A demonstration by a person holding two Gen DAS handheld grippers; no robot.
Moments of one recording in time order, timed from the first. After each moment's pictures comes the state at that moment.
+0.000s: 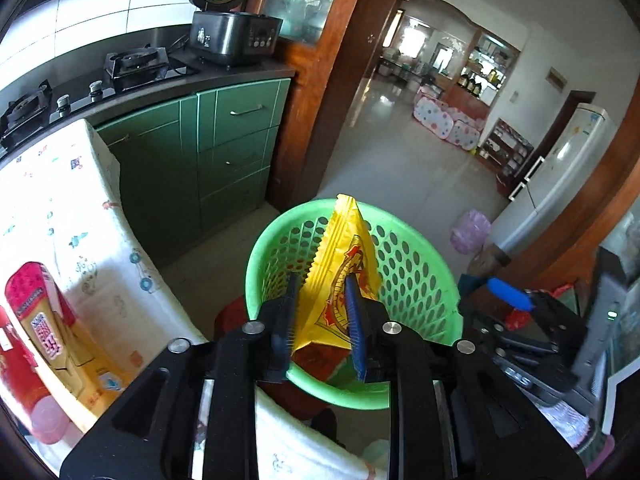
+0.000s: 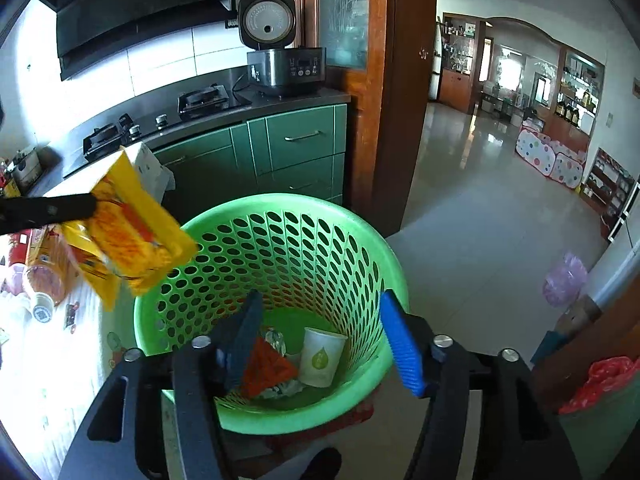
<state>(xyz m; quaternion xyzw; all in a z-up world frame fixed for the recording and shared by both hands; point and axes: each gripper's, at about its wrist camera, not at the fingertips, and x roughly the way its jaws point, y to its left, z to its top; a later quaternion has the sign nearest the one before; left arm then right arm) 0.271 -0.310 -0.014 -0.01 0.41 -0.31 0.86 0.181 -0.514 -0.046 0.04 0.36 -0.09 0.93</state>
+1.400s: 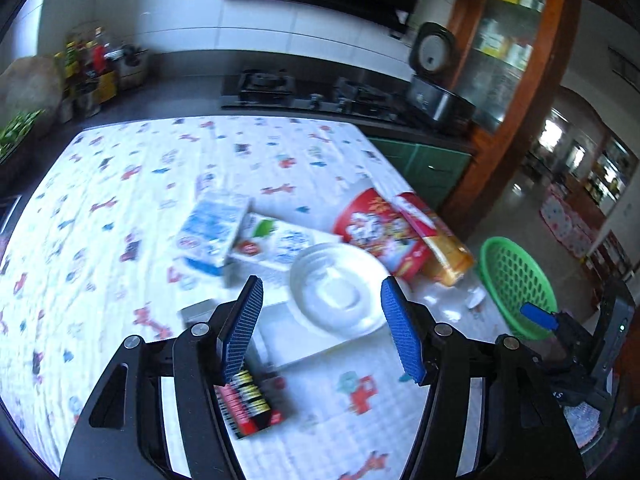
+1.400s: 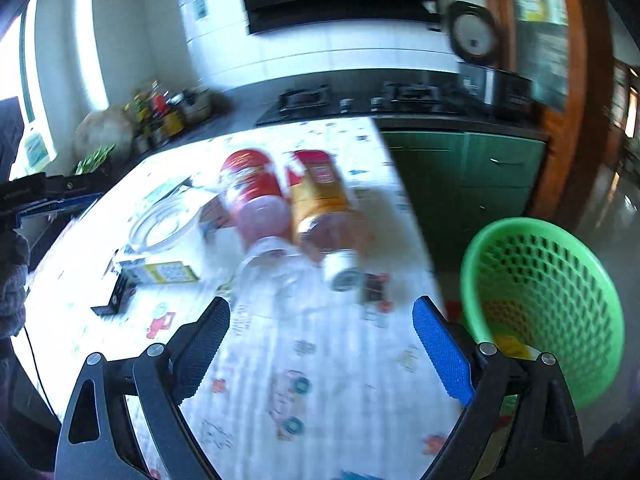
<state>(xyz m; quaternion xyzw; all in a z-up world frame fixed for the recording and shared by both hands) 0.119 0.029 0.013 -0.11 0.36 -0.03 0.92 0.166 -0.260 -0.037 -0.02 0.36 0.21 0.91</state>
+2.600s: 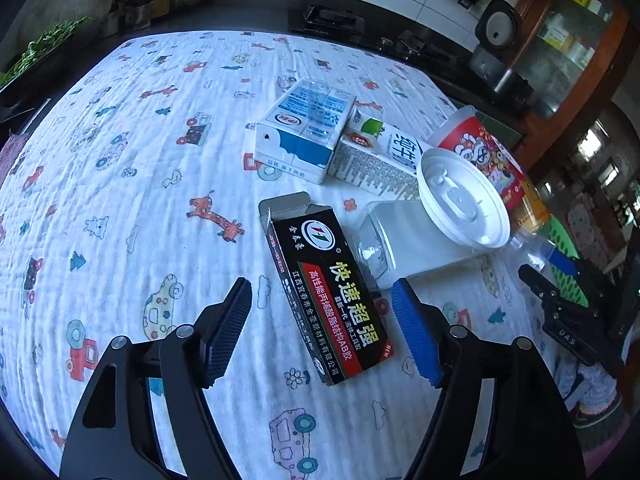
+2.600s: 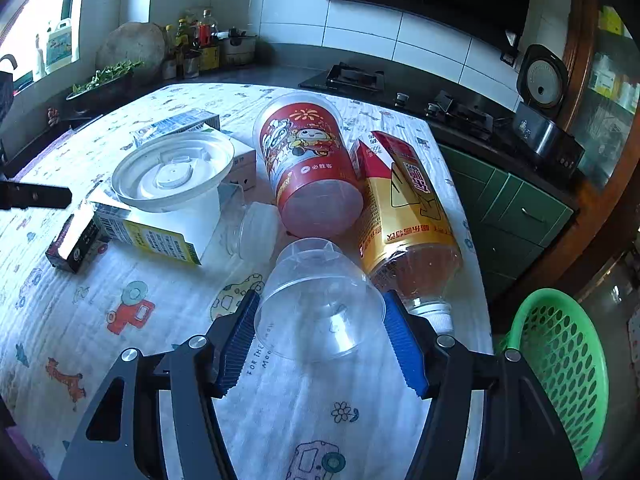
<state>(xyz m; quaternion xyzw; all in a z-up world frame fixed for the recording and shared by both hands) 0.108 0.077 -0.068 -0.16 0.45 0.02 0.88 0.198 -0.193 -0.070 -0.16 0.36 0.23 0.89</state>
